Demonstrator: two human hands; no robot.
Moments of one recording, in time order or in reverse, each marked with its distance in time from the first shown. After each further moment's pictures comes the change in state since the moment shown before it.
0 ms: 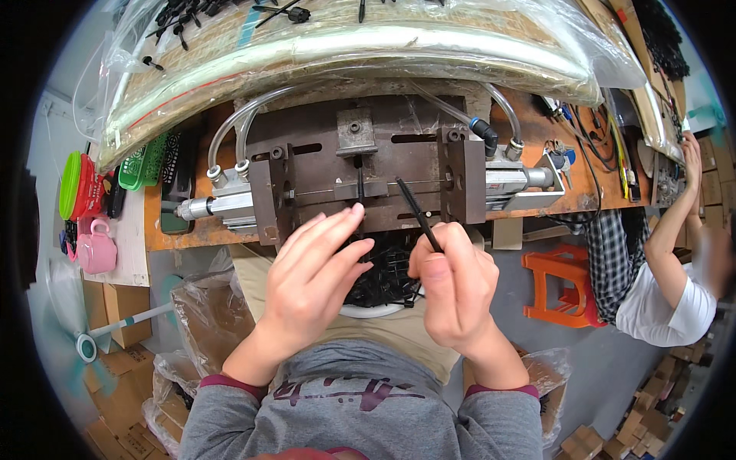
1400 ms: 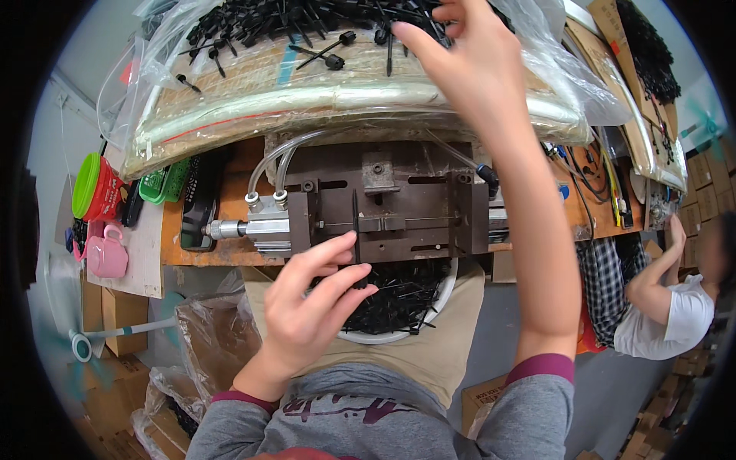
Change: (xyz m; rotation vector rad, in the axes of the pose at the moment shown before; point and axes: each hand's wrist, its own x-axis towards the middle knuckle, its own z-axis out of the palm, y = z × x) left_hand 0.005 0.005 -0.023 -0.115 0.231 -0.050; right_hand 0.218 -0.019 -0.014 -0.557 0.292 -0.385
